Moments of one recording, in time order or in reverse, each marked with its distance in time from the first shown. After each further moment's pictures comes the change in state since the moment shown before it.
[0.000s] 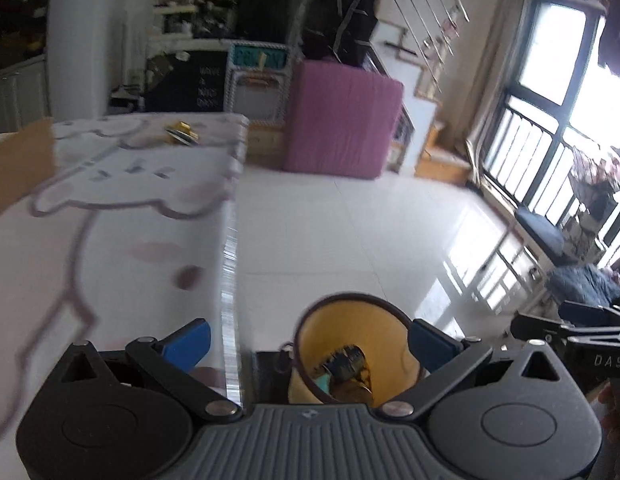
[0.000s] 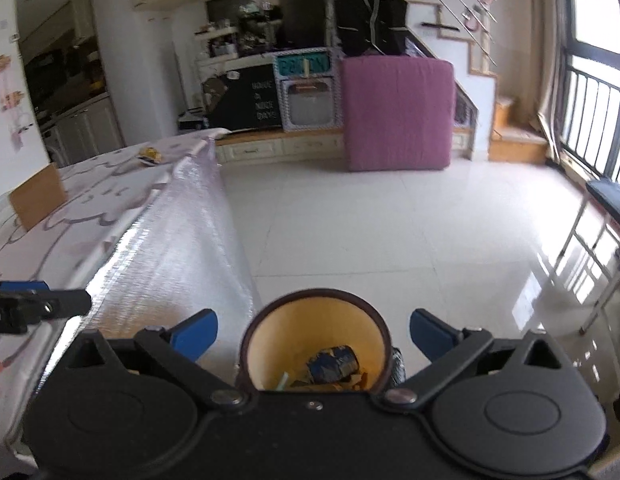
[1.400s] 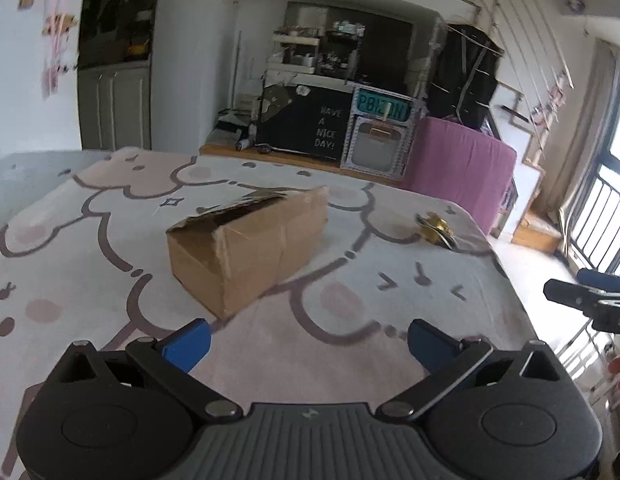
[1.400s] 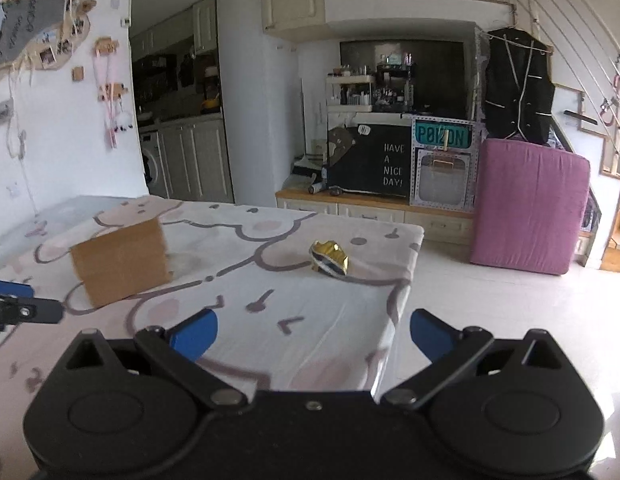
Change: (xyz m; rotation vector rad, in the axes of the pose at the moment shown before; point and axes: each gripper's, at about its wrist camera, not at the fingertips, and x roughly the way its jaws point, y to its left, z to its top) left arm 0.002 0.293 0.089 -0.141 -0.110 0.199; right arm 0.155 0.241 0.129 -0.221 -0.169 0.243
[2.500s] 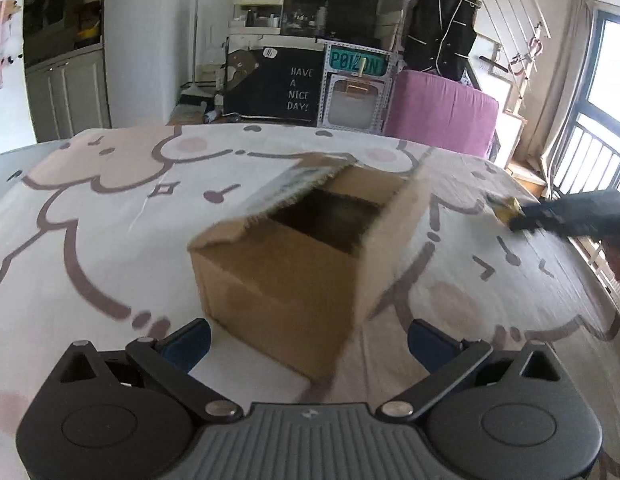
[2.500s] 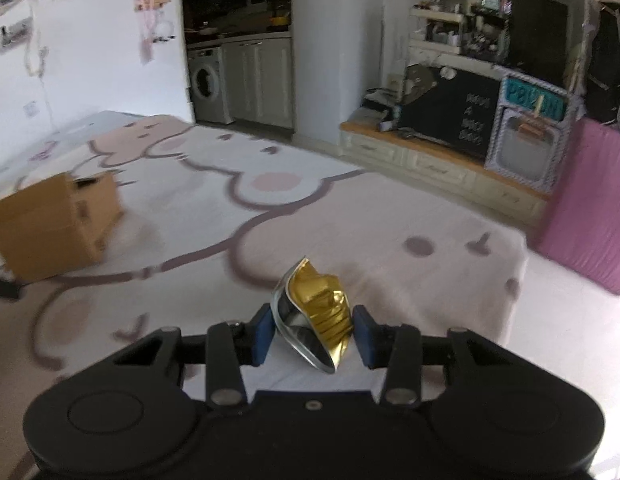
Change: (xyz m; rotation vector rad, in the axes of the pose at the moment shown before) left arm 0.104 0.081 0.028 0.142 0.111 -0.093; right arm 0.174 -0.022 0.040 -0.167 0.233 0.218
